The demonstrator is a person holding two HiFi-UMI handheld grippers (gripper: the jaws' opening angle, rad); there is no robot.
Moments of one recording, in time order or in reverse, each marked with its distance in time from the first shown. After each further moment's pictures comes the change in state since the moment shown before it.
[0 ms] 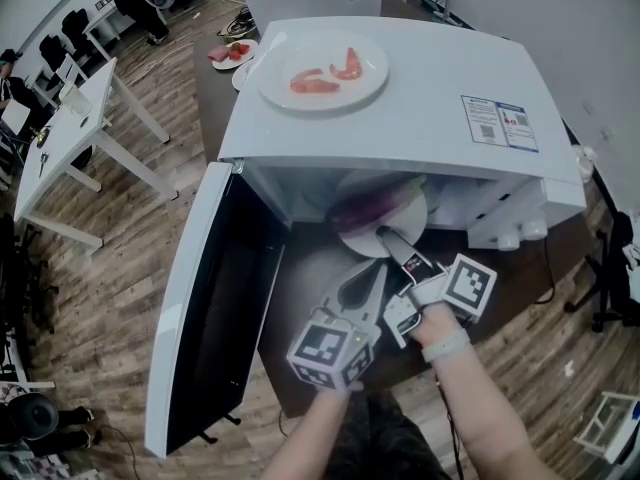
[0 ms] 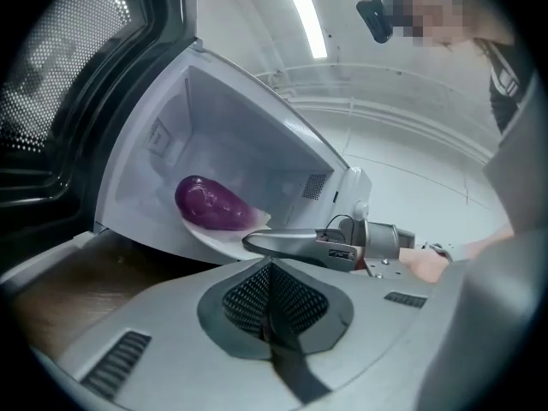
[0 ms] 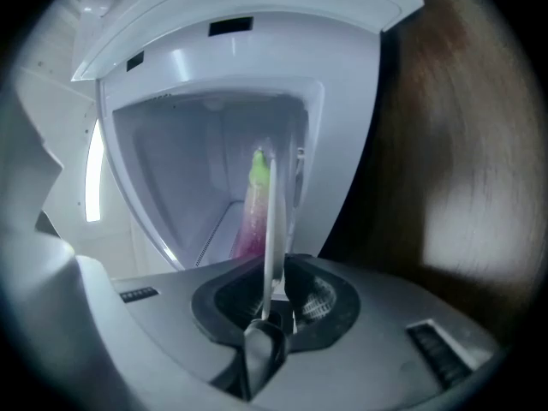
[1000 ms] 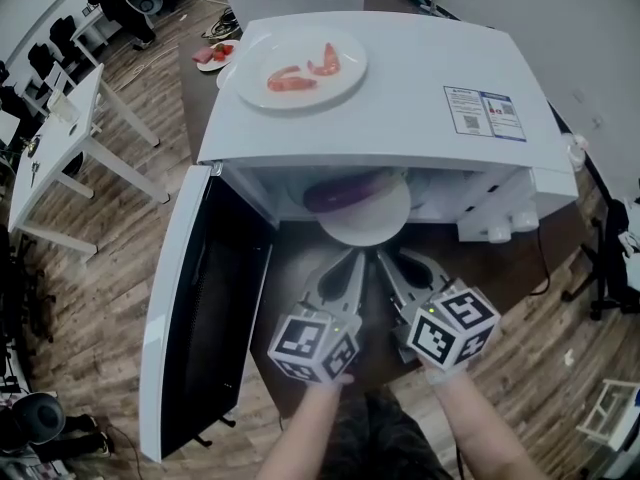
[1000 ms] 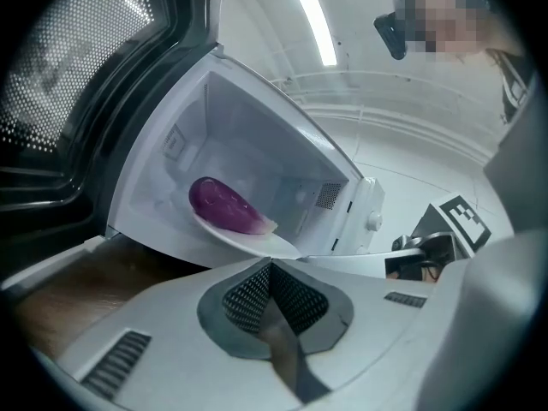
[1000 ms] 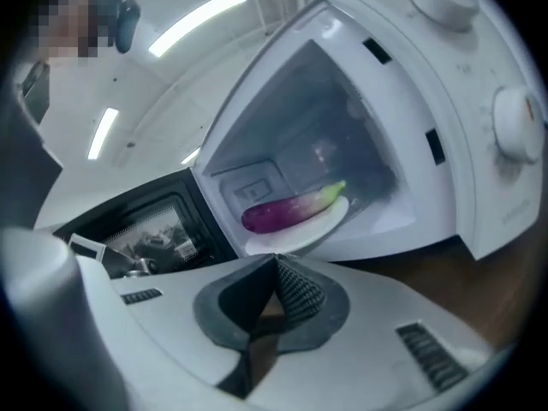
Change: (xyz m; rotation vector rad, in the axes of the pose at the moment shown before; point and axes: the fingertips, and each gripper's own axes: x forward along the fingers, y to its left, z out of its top) left arm 0.000 0.019 0.009 -0.044 -0.038 0.050; right arm -0.038 0.013 -0.016 -0.945 0.147 -0.243
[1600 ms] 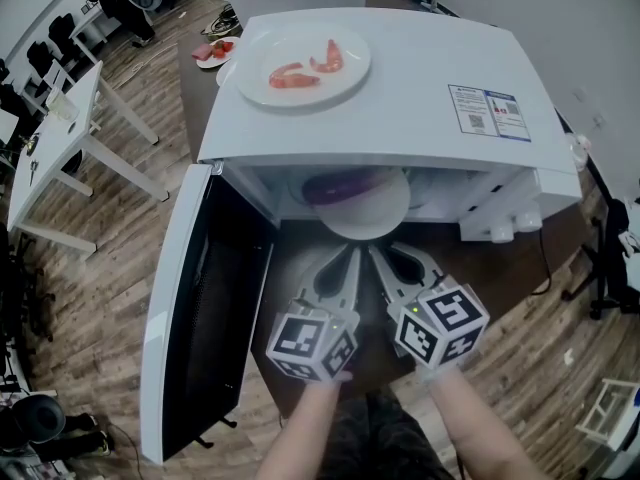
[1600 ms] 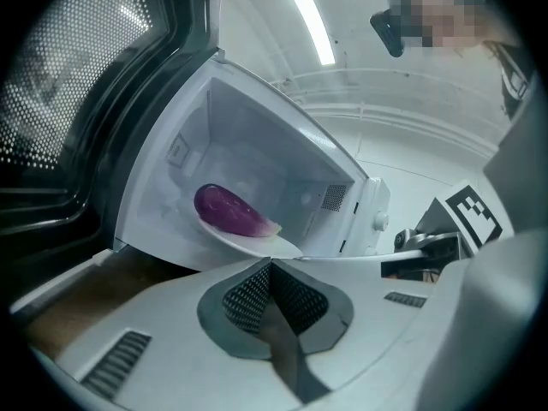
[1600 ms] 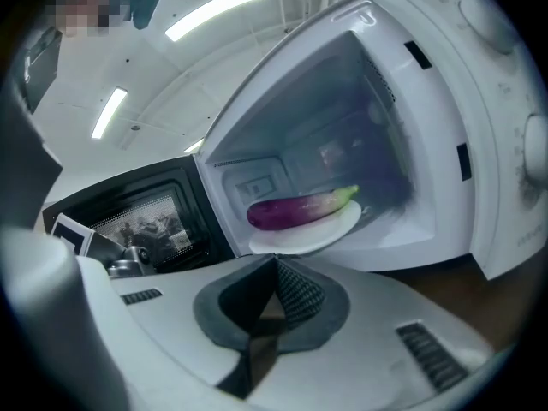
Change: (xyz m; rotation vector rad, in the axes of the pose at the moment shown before) left arm -0.001 0.010 0.007 0.035 -0.007 0.030; right arm 0.015 0.007 0.002 -0.101 0.010 -0.032
